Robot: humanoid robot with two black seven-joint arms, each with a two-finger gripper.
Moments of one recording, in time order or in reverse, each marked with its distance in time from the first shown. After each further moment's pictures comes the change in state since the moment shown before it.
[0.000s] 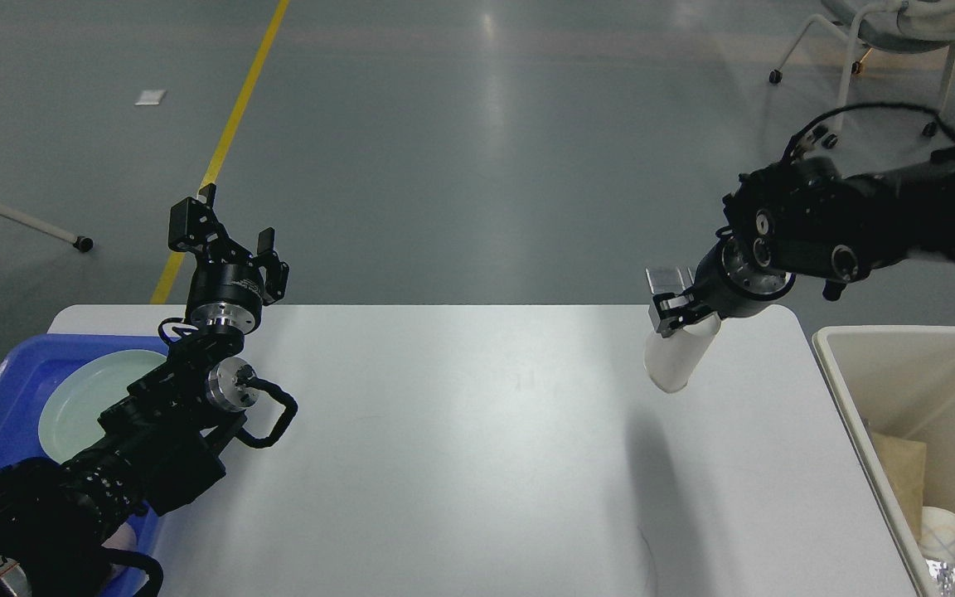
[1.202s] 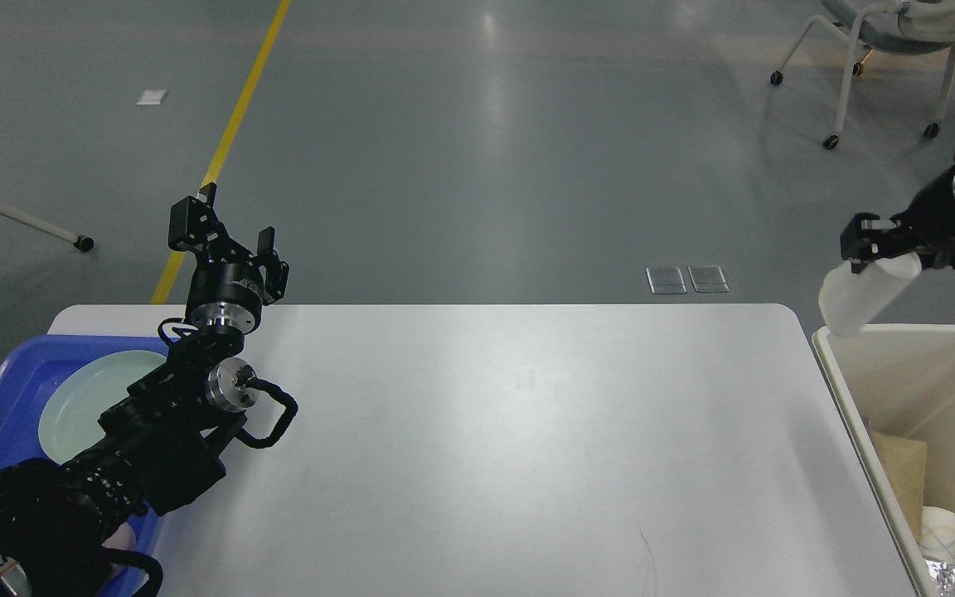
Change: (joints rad) left arm 0.000 0.000 0.000 0.000 0.000 0.000 0.000; right arm -0.248 -0.381 0.282 -0.425 -0.305 0.243 0.004
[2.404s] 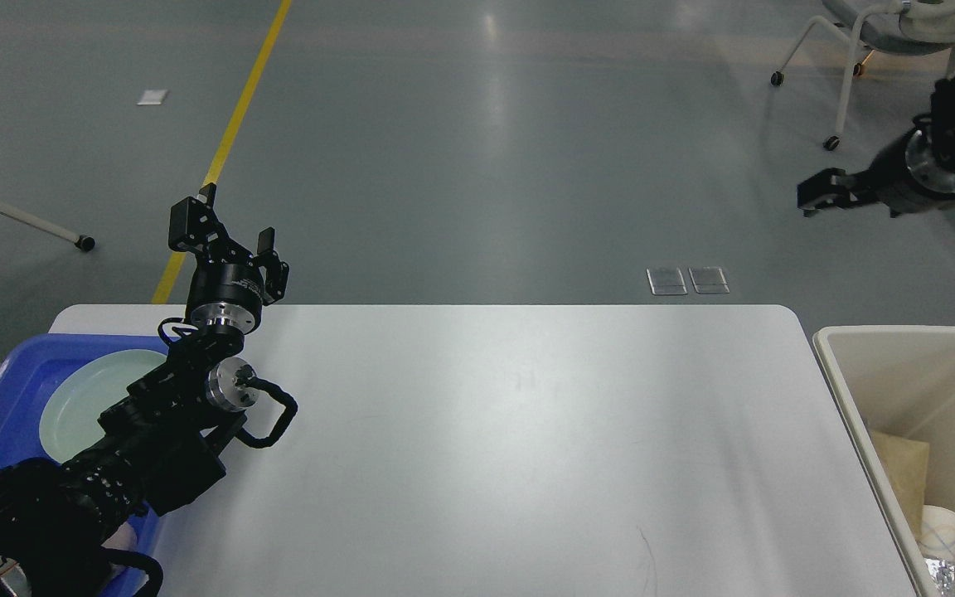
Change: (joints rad) left arm 0.000 0.000 0.000 0.000 0.000 0.000 0.000; right arm 0.185 0.199 -0.258 0.031 0.276 -0.138 -0.003
